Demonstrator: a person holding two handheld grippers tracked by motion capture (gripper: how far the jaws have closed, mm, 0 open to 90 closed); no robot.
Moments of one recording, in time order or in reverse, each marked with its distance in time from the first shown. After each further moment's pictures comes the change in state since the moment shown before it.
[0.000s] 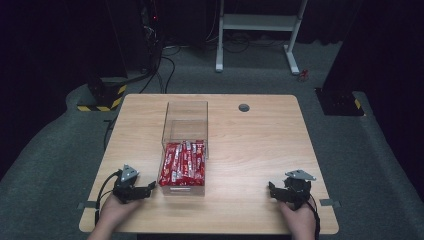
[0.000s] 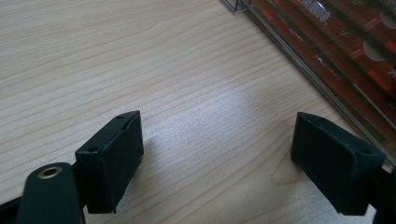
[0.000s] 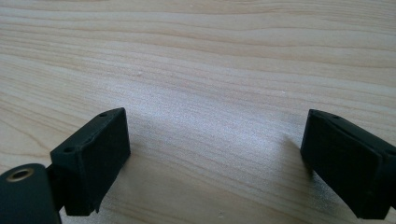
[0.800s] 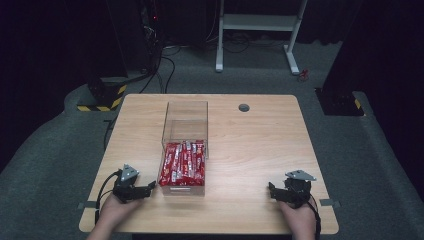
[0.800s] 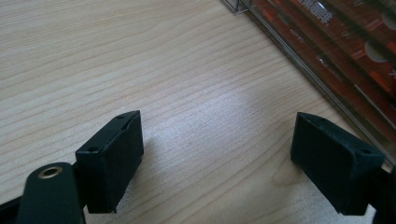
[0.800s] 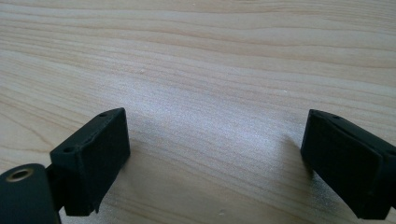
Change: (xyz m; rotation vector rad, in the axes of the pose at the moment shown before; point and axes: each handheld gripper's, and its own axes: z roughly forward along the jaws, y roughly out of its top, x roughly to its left) left arm 0.001 0.000 0.000 -0.002 0.000 -0.001; right arm 0.000 -0.001 0.000 -0.002 0.011 -0.007
